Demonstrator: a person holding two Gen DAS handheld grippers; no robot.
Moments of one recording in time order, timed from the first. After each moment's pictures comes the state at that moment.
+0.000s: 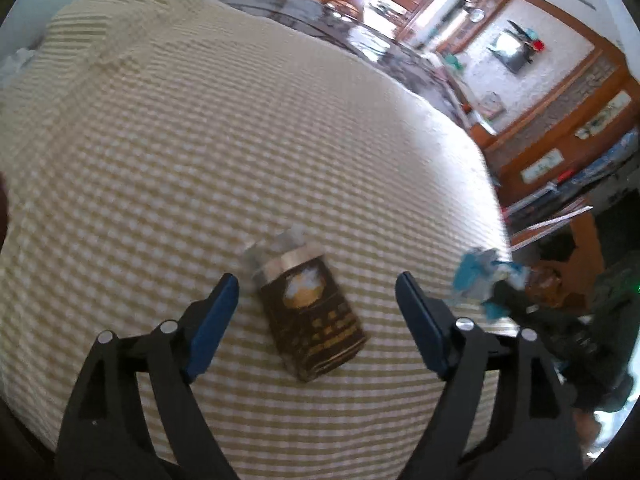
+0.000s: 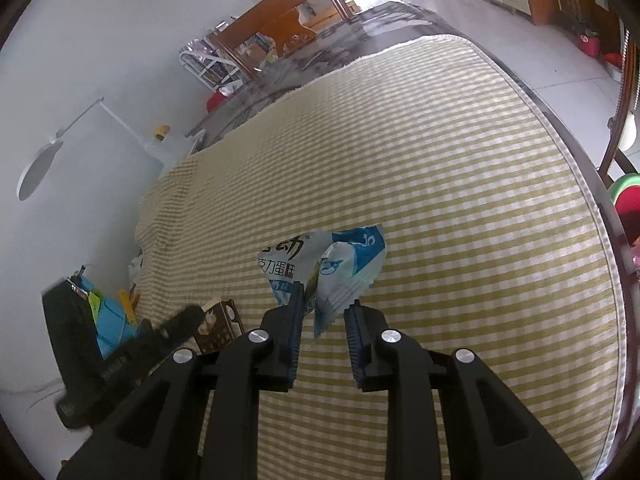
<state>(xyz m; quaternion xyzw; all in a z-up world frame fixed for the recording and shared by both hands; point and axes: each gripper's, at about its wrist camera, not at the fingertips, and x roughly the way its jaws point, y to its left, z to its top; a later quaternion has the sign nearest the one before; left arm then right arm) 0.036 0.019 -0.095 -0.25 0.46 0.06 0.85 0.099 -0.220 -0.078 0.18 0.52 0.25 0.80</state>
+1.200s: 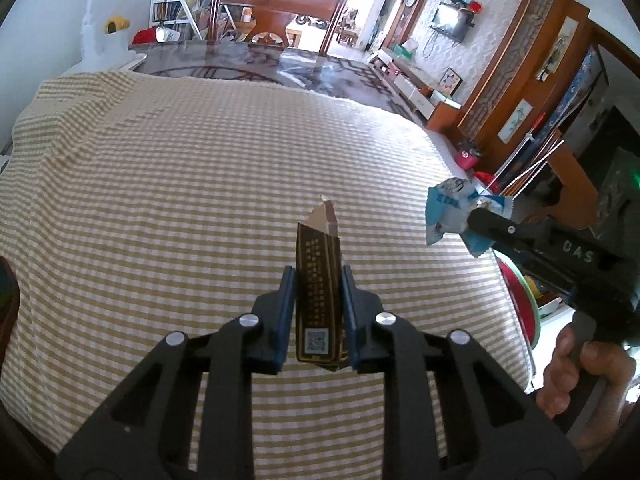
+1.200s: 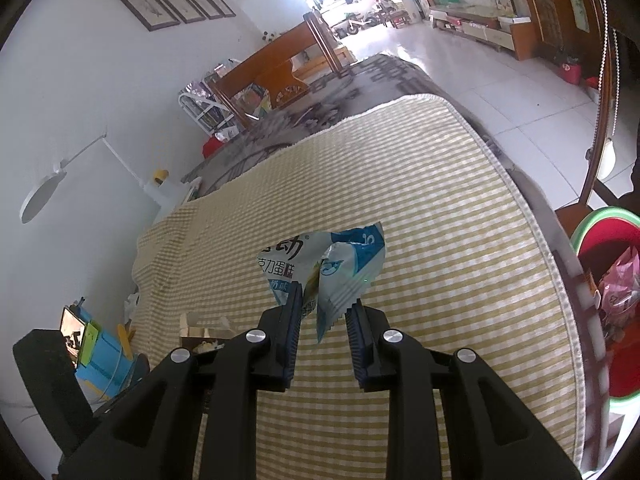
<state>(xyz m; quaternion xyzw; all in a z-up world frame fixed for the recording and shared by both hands) 0.025 -0.044 -0.057 -0.14 0.42 -0.01 0.90 0.095 -0.246 -0.048 0.18 0.44 0.22 0.85</state>
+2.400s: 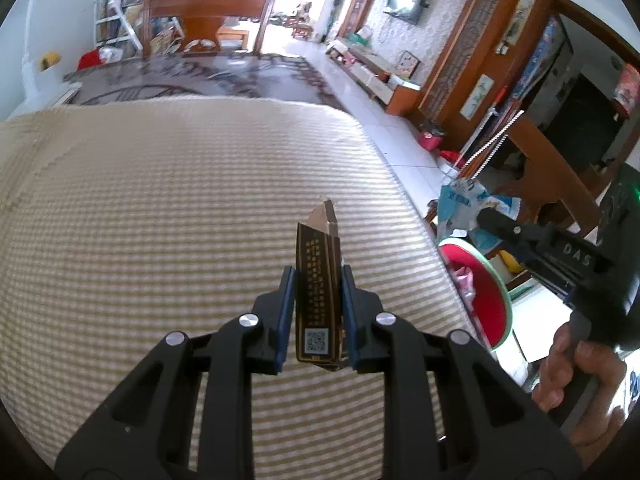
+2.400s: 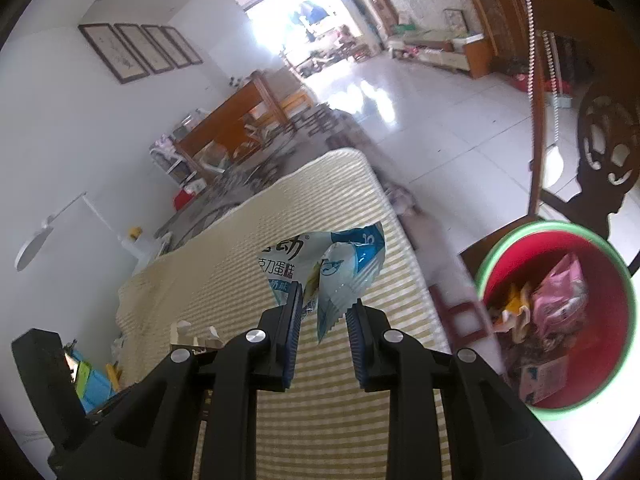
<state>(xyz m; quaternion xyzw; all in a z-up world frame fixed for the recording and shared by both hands) 0.058 -0.119 -0.045 -0.11 0.42 -0.09 0.90 0.085 -0.353 -0.033 0.22 0.39 0.14 0.88</state>
